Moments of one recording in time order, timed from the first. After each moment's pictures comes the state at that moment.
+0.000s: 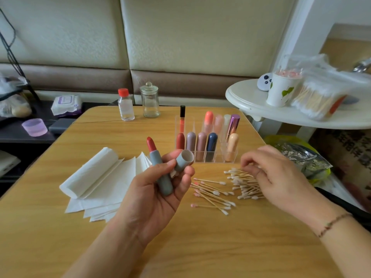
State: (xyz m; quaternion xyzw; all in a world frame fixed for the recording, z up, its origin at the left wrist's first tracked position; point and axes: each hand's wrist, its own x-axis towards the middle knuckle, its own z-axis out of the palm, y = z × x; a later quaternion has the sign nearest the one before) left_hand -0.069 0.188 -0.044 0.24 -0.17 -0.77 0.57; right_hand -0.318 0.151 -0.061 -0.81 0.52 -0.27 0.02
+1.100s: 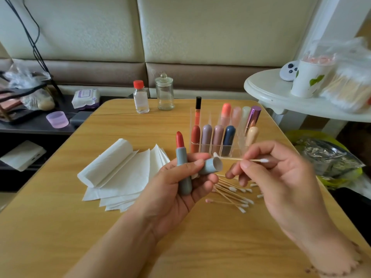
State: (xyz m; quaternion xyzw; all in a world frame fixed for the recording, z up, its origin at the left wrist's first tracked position) left_hand -0.071 0.188 -0.052 0.30 -0.26 -0.75 0.53; right_hand -0.248 0.186 -0.058 -0.62 0.36 -0.58 0.39
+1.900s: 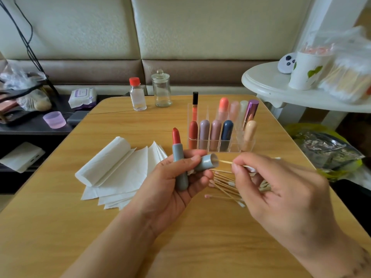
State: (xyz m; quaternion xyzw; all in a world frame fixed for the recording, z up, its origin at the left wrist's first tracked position) left_hand -0.071 0.186 -0.053 0.33 -0.27 -0.74 0.53; right_hand -0.252 0.200 -0.062 -0.78 0.39 -0.47 -0.15
